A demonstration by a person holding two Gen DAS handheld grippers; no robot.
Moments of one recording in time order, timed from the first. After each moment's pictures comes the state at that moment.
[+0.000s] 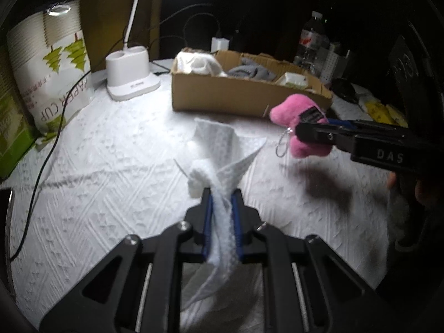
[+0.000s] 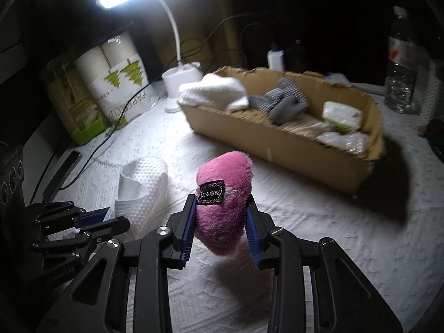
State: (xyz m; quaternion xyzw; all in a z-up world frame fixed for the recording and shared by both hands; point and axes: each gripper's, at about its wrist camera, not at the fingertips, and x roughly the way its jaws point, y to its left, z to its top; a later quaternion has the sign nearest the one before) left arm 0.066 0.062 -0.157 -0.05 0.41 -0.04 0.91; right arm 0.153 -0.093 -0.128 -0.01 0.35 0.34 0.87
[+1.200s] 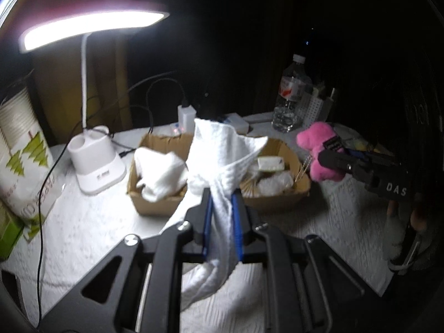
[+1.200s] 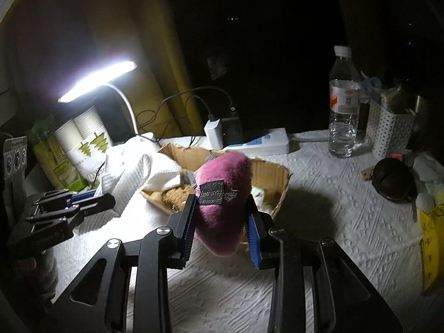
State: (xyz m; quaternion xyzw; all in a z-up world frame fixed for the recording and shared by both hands) left arm 0.166 0.028 -0.078 -0.04 0.34 -0.08 0.94; right arm 0.209 -0.184 -0.069 0.04 0.28 0.30 0.91
